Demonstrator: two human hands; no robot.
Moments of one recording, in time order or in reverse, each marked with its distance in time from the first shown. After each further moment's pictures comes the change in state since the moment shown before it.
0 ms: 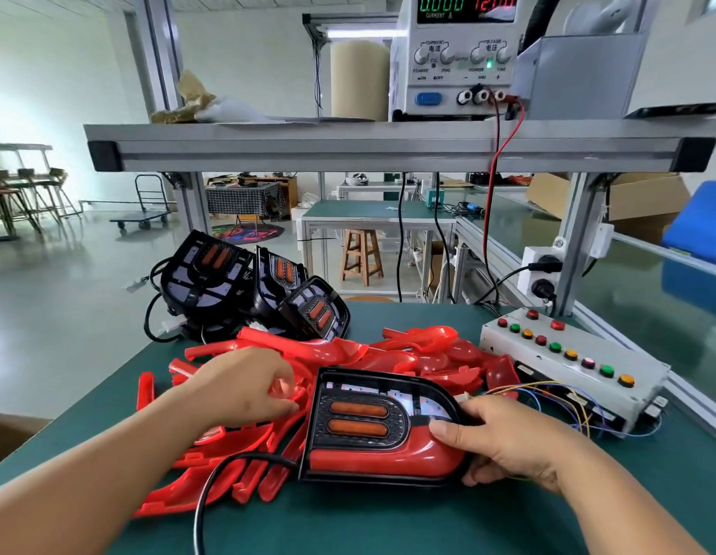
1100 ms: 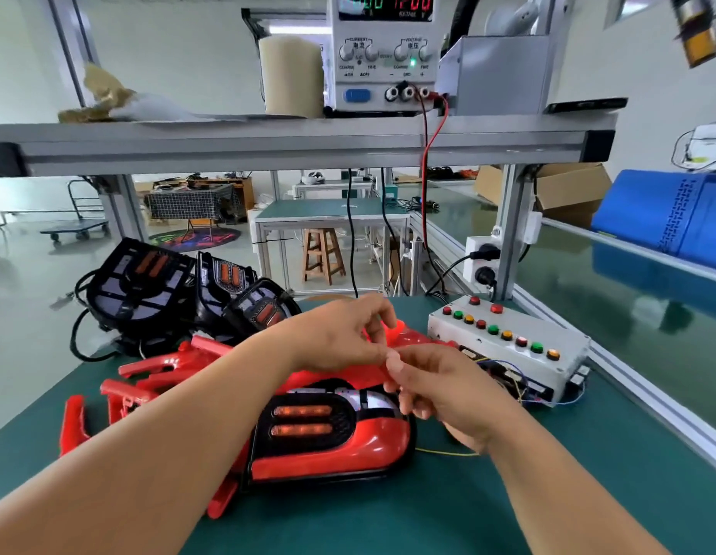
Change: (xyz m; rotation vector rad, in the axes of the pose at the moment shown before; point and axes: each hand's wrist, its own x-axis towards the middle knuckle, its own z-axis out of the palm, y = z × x) left_hand 0.066 0.137 -0.063 -0.597 -0.087 0.354; right_hand -0.017 -0.028 0.004 0.339 0.177 -0.368
